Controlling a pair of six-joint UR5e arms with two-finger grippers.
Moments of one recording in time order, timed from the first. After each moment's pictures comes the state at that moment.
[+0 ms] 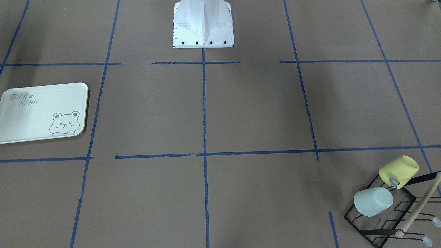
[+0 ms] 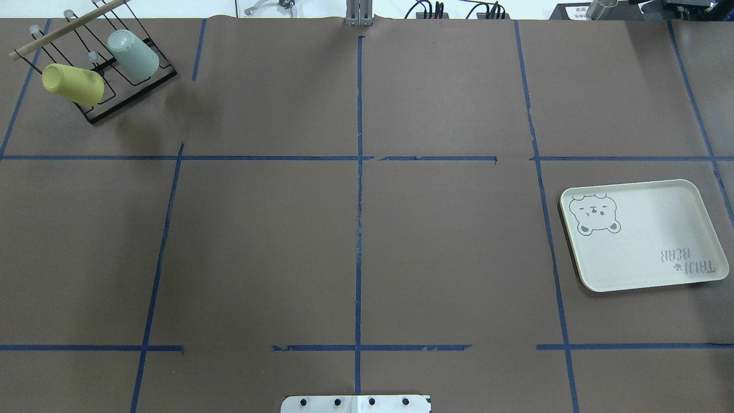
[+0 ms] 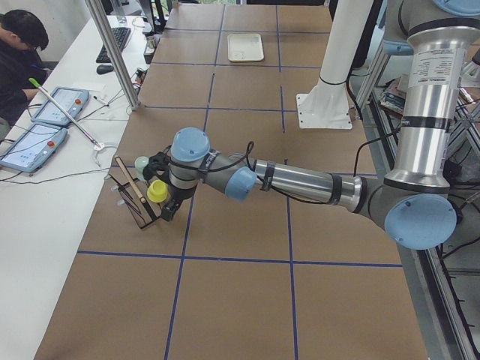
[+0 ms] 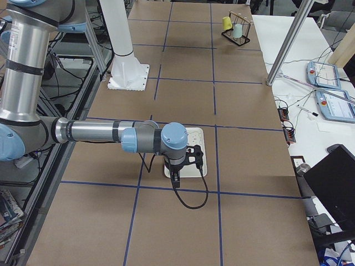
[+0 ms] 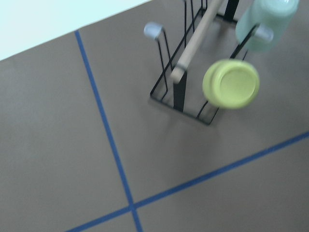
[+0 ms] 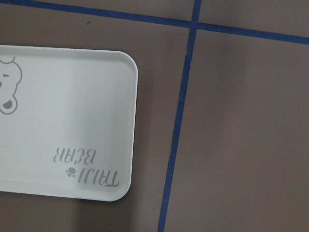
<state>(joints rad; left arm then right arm) -1.43 -1.74 -1.68 -1.90 -2.33 -0.19 1.55 -1.84 1.86 -1.58 2.37 -0.12</state>
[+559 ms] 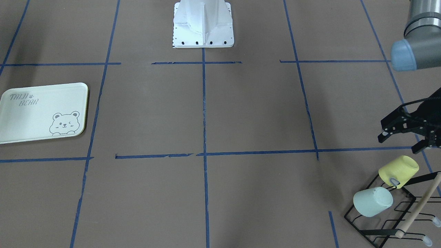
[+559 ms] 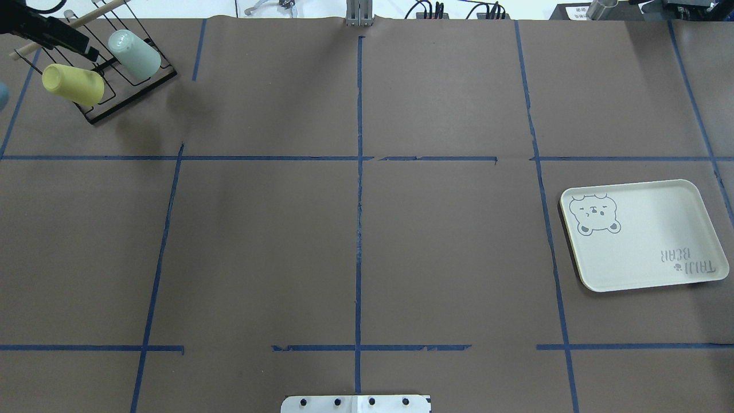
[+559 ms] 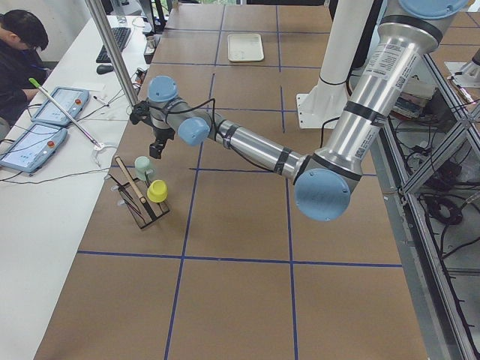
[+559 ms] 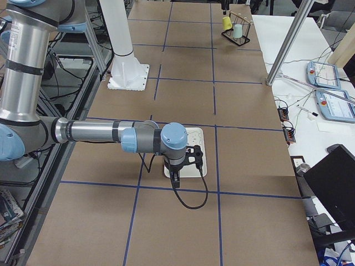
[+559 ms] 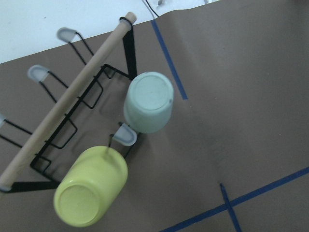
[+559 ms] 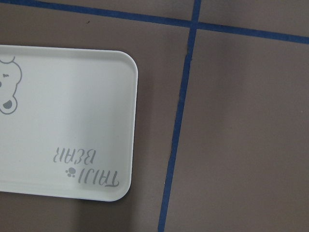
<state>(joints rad) -1.24 -2.03 -1.50 -1.90 -2.29 -0.40 1.55 -1.84 1.86 -1.58 2.37 -0.12</state>
